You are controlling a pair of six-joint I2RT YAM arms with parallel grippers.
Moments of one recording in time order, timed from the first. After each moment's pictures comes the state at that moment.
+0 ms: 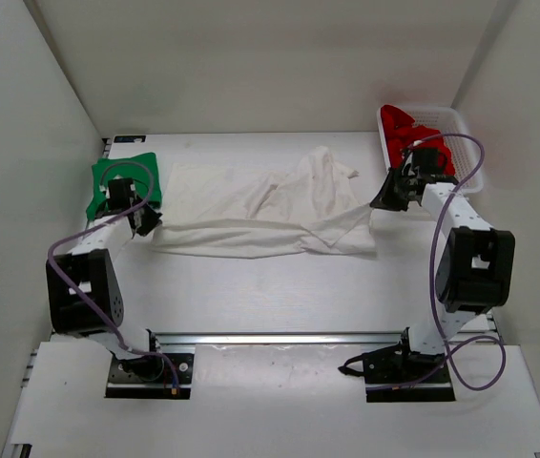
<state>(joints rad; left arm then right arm) 0.14 1.50 0.88 -0.22 0.03 -0.65 -0.07 1.65 1.21 -0.47 -0.35 0.29</state>
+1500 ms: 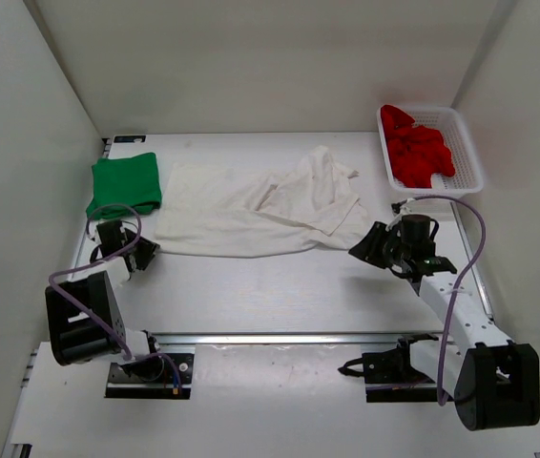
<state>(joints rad) 0.29 1.38 0.51 0.05 0.13 -0.80 0.08 1.02 0.54 -0.23 -0.38 0.48</state>
